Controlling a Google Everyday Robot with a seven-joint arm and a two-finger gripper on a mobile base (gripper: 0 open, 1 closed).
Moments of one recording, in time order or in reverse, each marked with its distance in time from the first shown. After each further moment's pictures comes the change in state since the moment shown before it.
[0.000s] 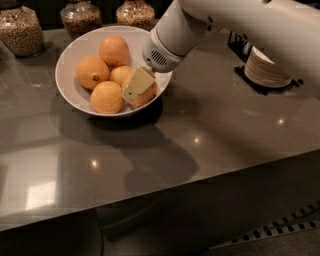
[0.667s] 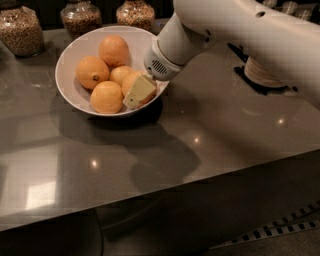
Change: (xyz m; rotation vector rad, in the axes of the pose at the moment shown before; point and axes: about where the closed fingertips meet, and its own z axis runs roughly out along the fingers) arm 0.016 -0.001 0.018 -0.010 0.014 0.042
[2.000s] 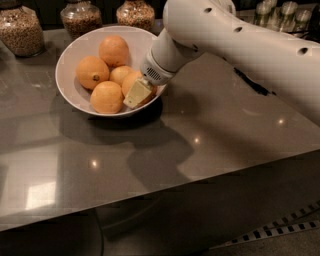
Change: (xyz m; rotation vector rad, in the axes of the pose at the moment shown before) arm 0.002 -0.022 0.035 0.054 0.006 -0.028
